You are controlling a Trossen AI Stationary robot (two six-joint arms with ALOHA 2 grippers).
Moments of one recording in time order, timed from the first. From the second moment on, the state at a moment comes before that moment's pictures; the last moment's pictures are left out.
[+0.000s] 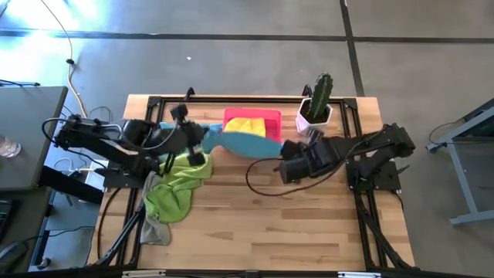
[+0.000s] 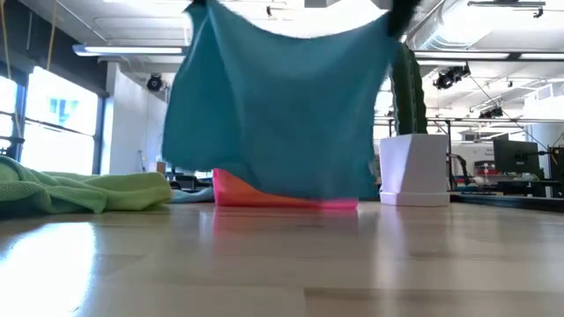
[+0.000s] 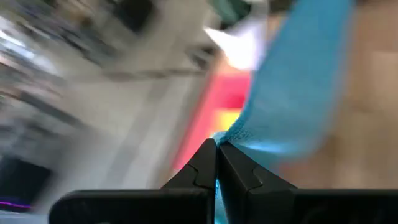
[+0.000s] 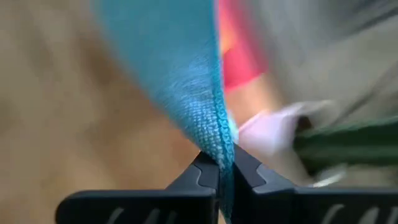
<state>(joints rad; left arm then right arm) -0.09 1.15 1.27 -0.87 -0.73 -0.01 0.29 1.66 1.73 -1.55 0.56 0.65</state>
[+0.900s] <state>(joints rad) -0.52 1.46 0.85 -0.28 -0.07 -0.52 0.59 1.67 1.12 -0.55 -0.12 0.57</state>
